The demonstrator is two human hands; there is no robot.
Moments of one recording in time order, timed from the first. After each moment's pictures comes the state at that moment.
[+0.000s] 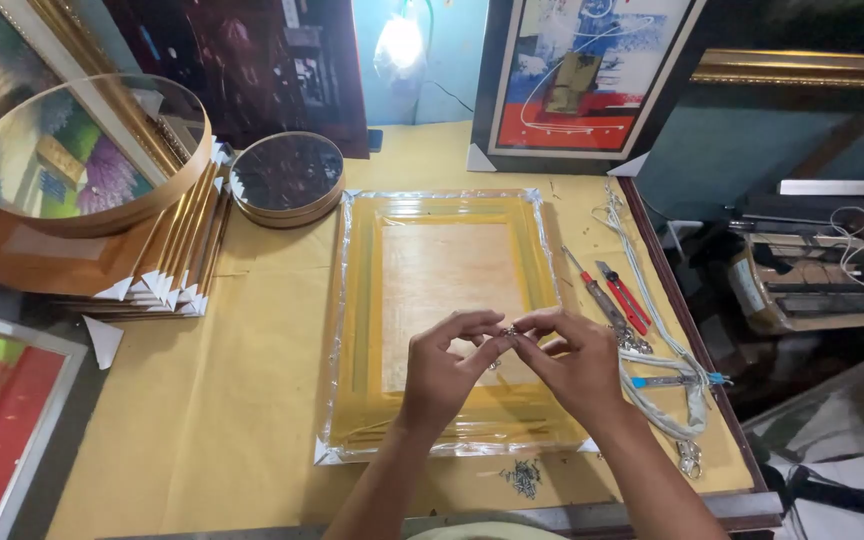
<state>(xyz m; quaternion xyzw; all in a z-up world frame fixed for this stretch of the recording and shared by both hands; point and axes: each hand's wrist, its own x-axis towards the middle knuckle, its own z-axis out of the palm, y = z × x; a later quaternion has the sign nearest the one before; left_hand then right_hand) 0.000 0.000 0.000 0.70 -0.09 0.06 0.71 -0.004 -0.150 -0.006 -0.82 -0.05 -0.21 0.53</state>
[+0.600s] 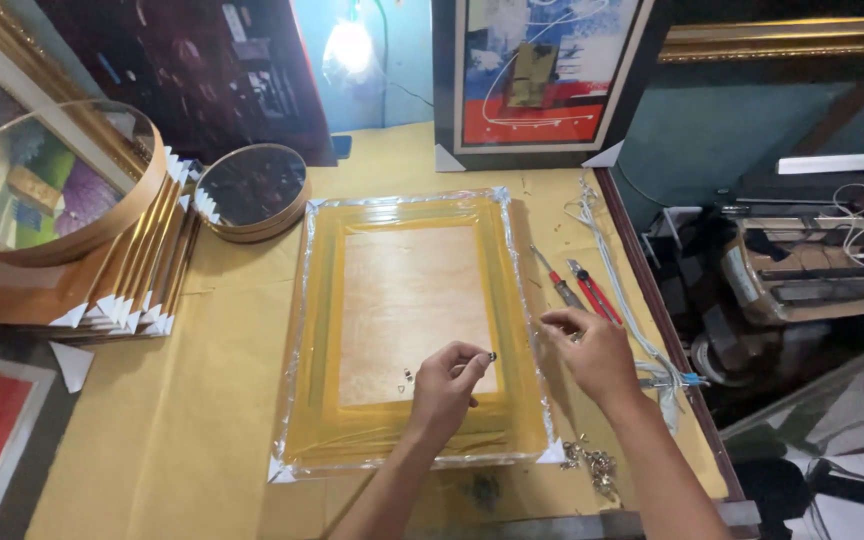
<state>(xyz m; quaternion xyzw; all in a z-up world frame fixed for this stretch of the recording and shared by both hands) 0.011 -0.074 -0.068 0.68 0.06 -0.14 0.72 0.021 -0.257 -0.044 -0.91 0.09 -0.06 0.40</state>
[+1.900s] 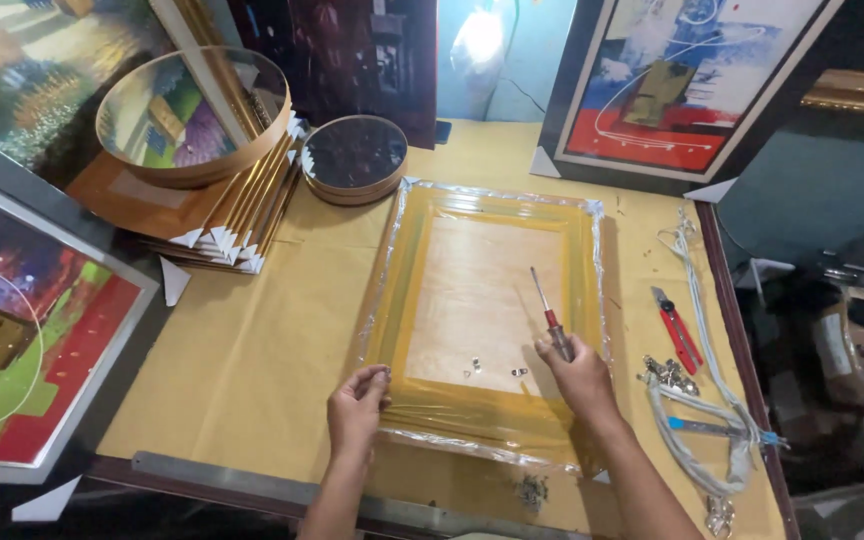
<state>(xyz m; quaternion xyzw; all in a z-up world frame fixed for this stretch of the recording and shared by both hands) -0.028 0.078 -0.134 0.60 0.36 0.07 0.71 0.022 -0.163 -0.057 -0.87 0.18 0.14 0.44</state>
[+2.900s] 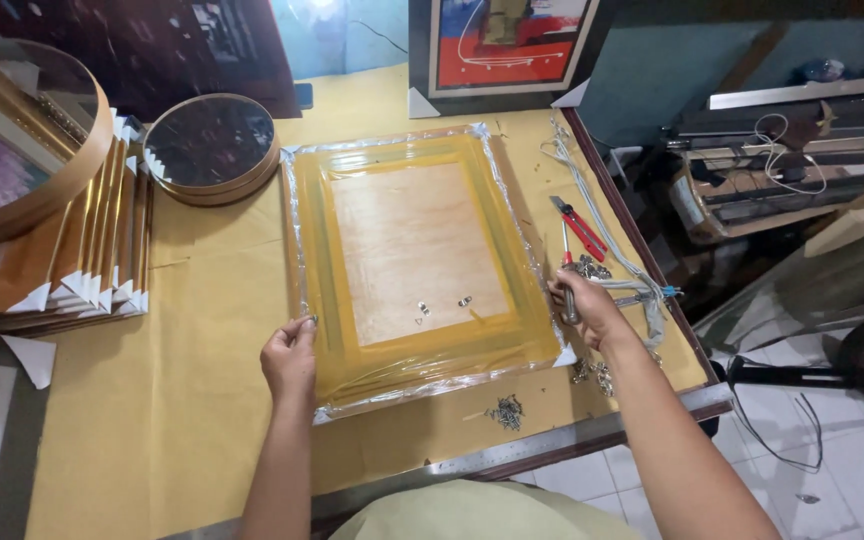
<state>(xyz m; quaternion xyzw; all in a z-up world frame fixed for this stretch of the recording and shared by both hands) 0.036 0.124 -0.144 0.70 0.25 0.02 0.67 0.010 -0.240 -0.123 -0.64 0.37 0.02 0.68</state>
